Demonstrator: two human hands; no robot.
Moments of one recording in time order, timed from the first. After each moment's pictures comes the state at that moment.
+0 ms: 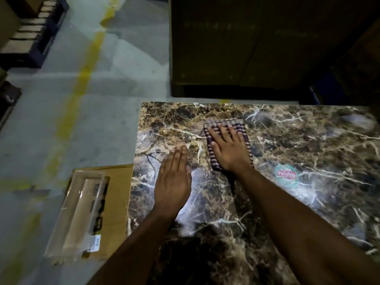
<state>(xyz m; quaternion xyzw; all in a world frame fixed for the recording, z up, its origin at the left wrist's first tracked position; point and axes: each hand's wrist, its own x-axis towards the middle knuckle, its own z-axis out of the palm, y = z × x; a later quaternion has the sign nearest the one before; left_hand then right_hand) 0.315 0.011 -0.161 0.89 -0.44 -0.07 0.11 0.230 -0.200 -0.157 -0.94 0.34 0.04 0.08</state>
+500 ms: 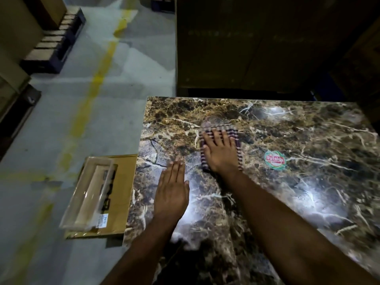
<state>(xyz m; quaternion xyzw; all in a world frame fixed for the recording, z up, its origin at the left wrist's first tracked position) 0.243 0.075 -0.157 0.90 -0.42 -0.07 0.11 0.199 -0.135 -0.148 -0.94 0.34 0.04 0.08</state>
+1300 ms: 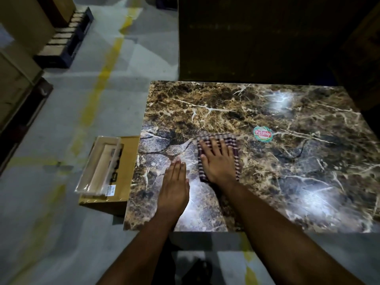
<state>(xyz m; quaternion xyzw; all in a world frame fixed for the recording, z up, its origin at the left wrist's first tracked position) 0.154 0.139 -0.151 0.89 -0.42 -0.08 0.14 0.094 -0.038 -0.151 -0.94 0.33 0.02 0.11</state>
